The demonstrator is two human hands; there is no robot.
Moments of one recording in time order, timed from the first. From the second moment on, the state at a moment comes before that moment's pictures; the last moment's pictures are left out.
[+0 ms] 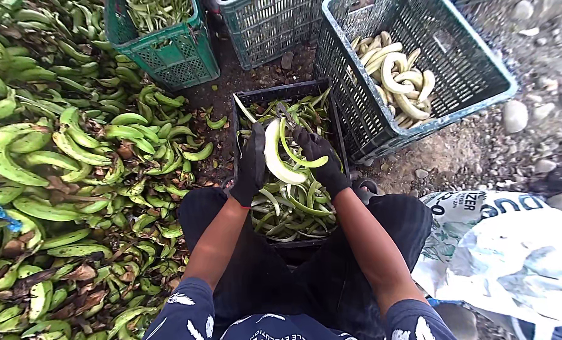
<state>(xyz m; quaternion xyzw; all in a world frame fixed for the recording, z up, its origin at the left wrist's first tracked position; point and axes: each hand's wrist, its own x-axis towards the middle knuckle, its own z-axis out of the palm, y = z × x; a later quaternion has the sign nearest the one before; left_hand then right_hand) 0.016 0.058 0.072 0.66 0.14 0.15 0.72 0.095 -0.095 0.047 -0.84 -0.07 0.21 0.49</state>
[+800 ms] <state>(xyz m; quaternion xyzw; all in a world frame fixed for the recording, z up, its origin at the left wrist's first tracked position) 0.000 0.111 0.102 0.68 0.00 0.09 0.73 0.054 -0.118 0.077 -0.83 -0.40 0.18 0.34</state>
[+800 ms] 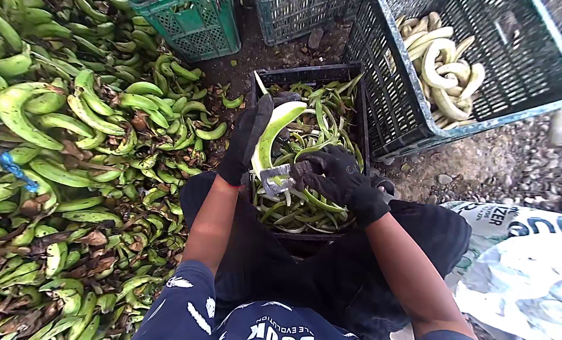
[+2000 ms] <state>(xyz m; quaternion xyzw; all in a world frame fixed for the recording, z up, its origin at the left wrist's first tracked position) 0.110 0.048 0.171 0.56 0.08 0.01 0.82 0.066 -0.183 0.071 -0.94 -0.13 0.25 0.18</state>
